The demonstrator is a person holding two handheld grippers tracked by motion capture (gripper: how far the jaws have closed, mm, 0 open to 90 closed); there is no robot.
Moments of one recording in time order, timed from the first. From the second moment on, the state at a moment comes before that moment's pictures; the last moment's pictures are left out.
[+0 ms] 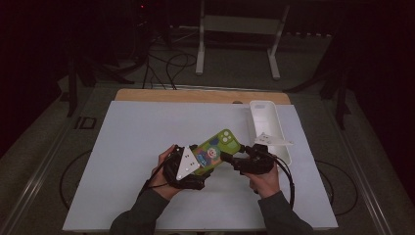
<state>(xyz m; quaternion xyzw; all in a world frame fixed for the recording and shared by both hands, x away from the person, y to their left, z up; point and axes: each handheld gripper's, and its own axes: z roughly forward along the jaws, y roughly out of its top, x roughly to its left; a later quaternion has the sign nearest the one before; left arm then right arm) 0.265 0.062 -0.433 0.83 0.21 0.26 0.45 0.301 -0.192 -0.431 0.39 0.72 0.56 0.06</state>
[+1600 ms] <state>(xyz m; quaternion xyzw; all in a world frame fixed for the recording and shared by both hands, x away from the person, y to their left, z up) 0.275 0.052 -0.446 0.85 0.20 0.23 0.43 0.295 -0.195 -0.417 0.36 0.69 0.63 0.04</state>
